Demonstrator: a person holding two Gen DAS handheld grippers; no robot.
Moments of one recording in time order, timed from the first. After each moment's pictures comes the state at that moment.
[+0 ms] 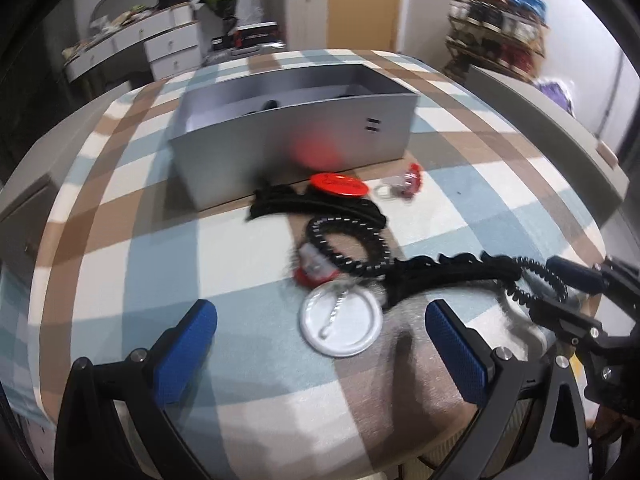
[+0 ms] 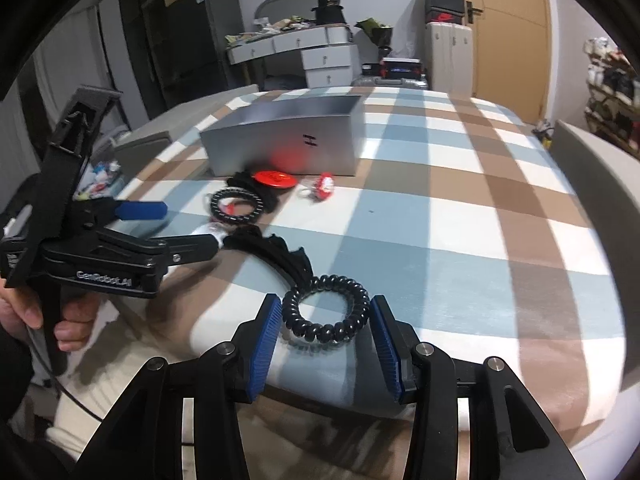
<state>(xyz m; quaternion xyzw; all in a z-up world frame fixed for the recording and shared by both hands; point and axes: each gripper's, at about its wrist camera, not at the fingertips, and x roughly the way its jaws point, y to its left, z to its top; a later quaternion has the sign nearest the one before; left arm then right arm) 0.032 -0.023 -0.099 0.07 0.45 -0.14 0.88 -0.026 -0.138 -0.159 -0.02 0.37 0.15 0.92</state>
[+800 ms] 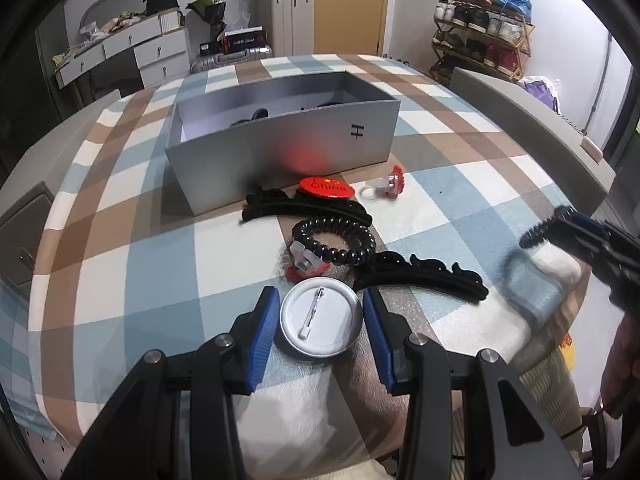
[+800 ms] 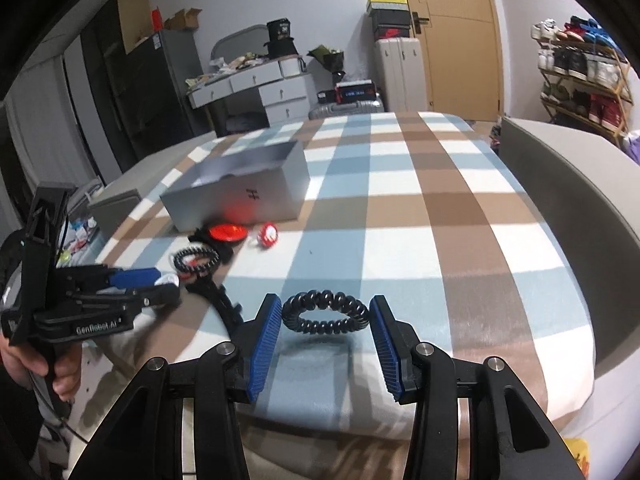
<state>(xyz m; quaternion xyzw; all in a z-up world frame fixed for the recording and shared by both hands) 0.026 -0.016 -0.087 0.07 0.44 -0.17 0.88 -0.022 -0.174 -0.132 0.05 0.32 0.11 0.94</state>
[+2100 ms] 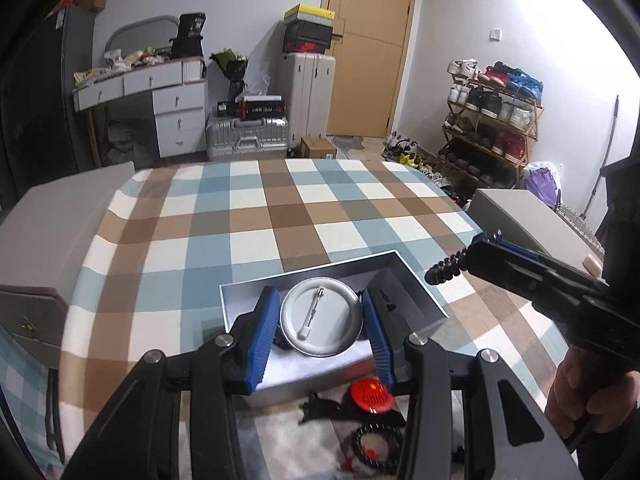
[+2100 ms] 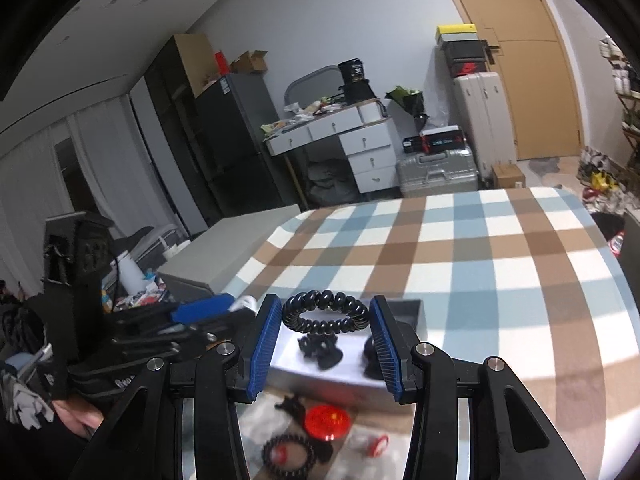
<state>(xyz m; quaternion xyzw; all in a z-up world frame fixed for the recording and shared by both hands) 0.120 0.013 -0.021 -0.01 0.34 -0.17 0.93 0.123 -0.113 -0.057 0.09 0.25 0.26 0.93</state>
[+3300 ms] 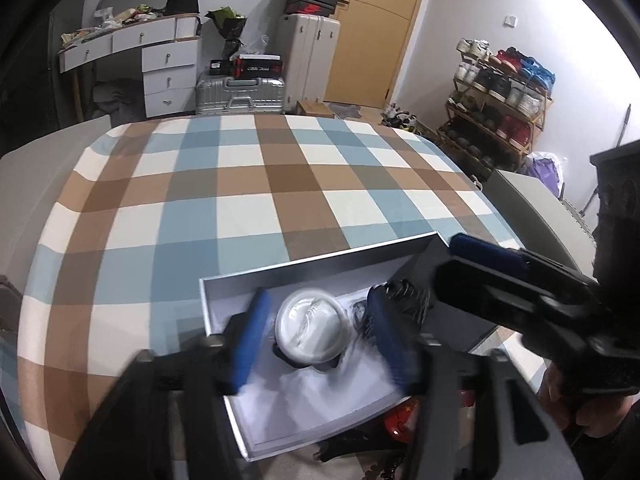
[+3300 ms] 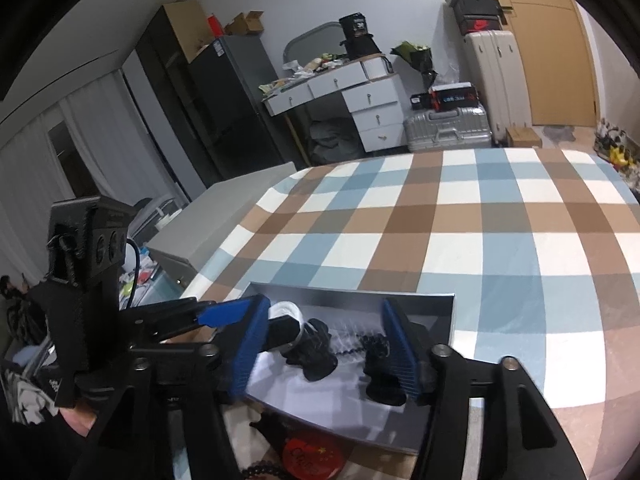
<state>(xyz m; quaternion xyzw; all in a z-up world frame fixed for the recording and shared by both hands) 0.153 0.016 -0.046 -0.03 0.40 -0.19 0.90 0.176 -0.090 -0.093 0.09 0.31 0.27 0.91</state>
